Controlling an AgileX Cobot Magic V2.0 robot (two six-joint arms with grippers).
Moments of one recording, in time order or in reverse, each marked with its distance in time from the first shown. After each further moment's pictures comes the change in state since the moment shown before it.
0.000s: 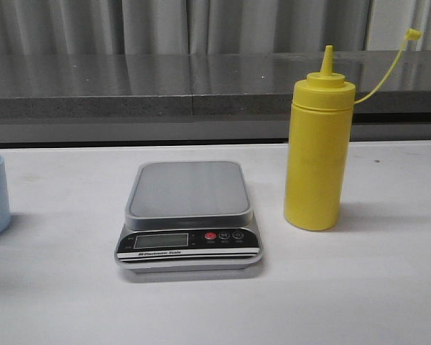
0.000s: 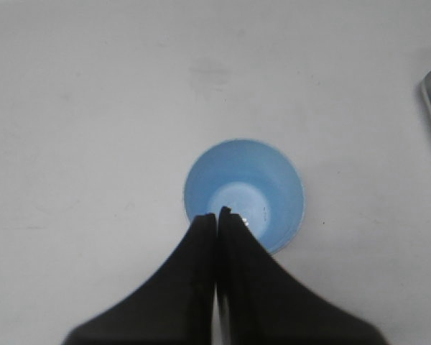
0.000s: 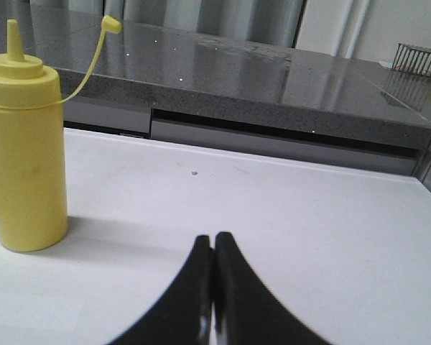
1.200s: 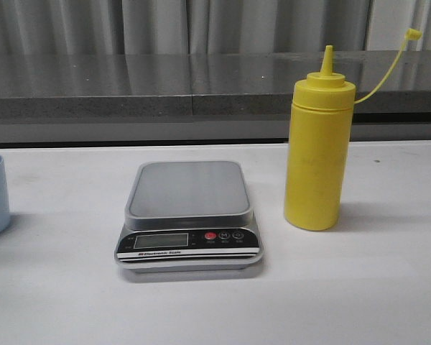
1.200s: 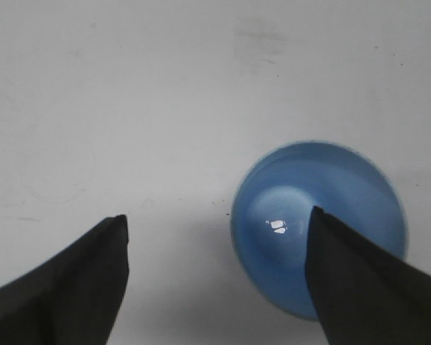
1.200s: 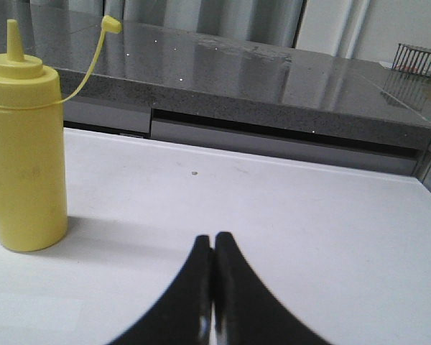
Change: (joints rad) left arm 0.049 0.206 -0.004 0.010 -0.120 -0.043; right arm 0.000 0.000 0.000 0.000 0.000 0.000
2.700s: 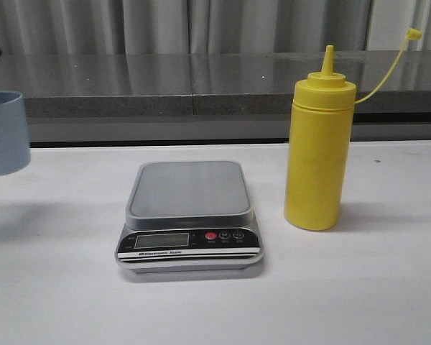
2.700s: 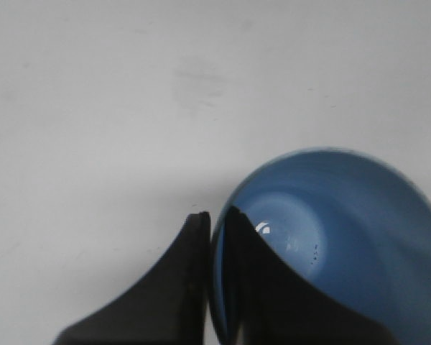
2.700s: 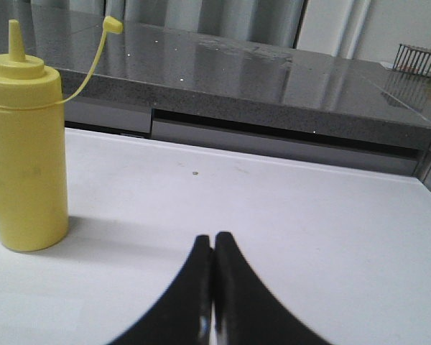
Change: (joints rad) left arm -0.068 0.120 -0.270 -0.077 0.197 0.005; right arm 0.000 0.000 0.000 0.000 0.000 0.000
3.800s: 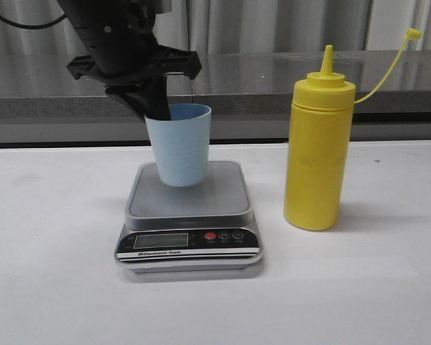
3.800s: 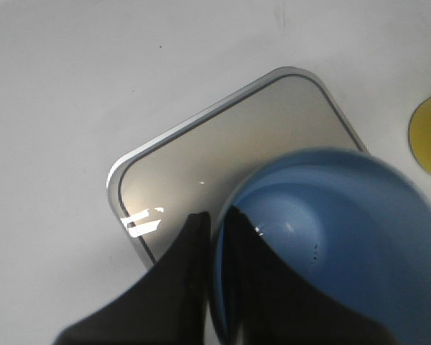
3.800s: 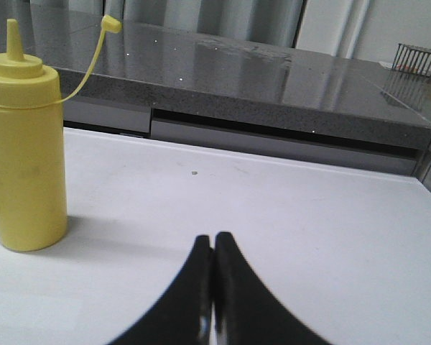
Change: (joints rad) left arm -0.444 0.312 -0.369 -0.013 0.081 0.012; right arm 0.000 0.000 0.000 0.000 0.000 0.000
